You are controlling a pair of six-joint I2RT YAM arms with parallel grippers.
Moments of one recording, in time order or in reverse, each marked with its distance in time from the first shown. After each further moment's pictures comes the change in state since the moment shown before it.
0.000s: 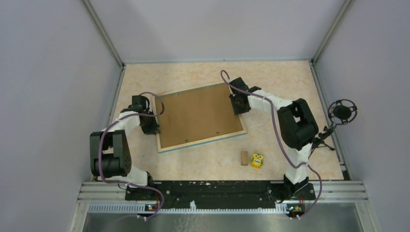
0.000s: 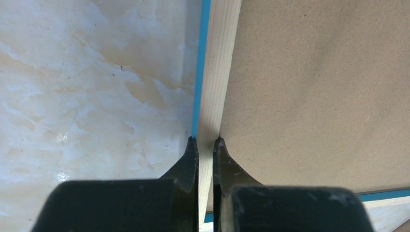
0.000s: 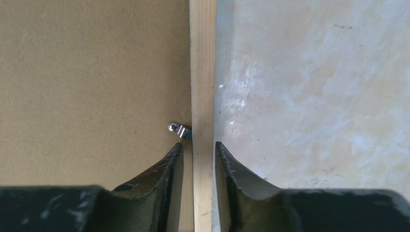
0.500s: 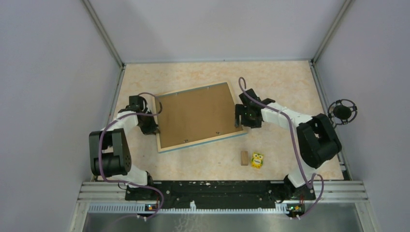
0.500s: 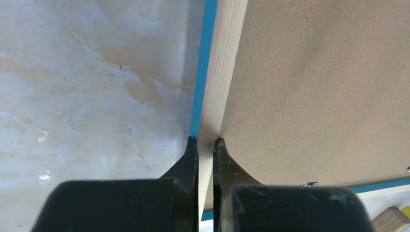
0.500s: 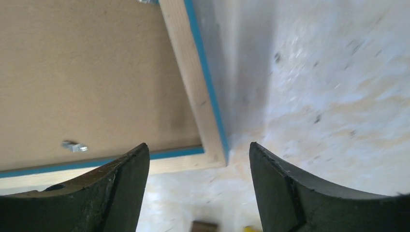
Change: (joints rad) left arm 0.039 0.011 0.002 0.000 0.060 -0.008; right arm 0.000 -0.272 -0.298 -0.037 -0.072 0.256
